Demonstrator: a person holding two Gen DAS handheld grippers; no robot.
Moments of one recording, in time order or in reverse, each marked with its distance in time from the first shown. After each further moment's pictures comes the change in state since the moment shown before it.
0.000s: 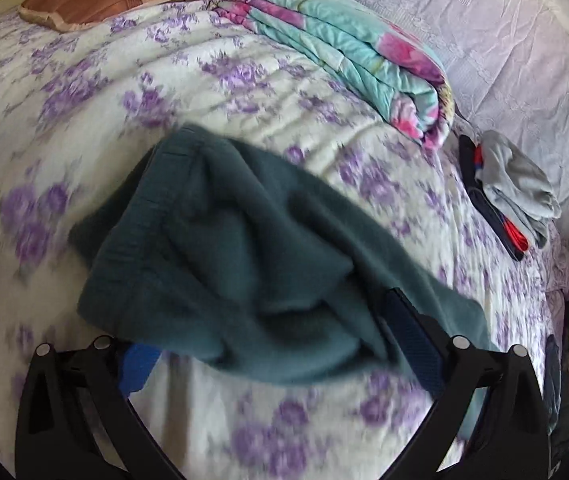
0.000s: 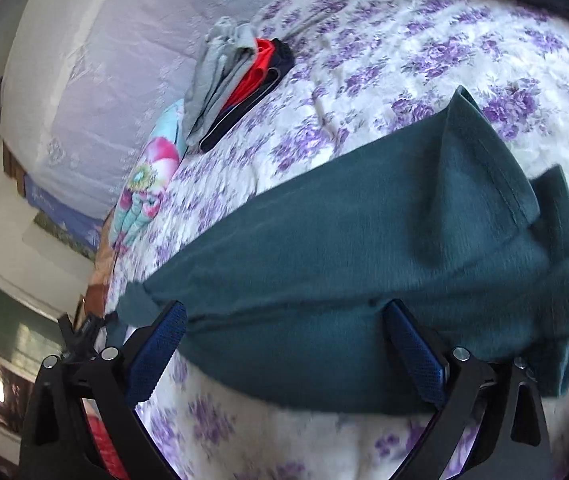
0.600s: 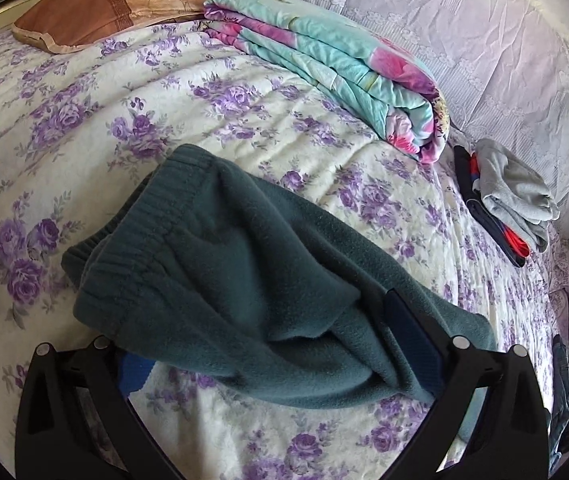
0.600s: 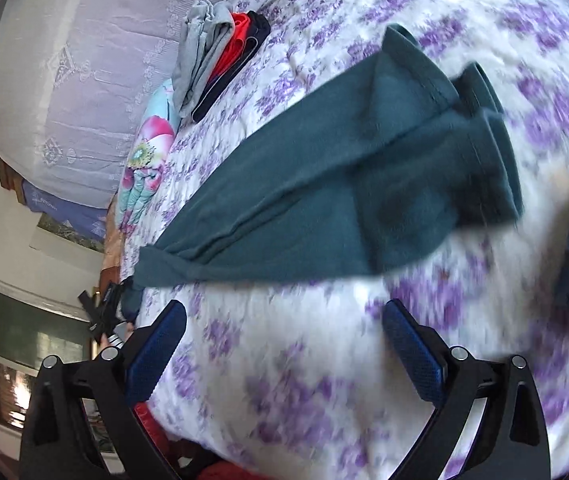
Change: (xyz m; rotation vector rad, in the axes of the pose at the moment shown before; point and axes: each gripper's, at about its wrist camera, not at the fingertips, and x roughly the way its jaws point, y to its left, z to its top) left arm 0.007 0.002 0.011 0.038 -0.065 -0.014; right arm -0.034 -0.011 -0.033 0.087 0.110 -0.003
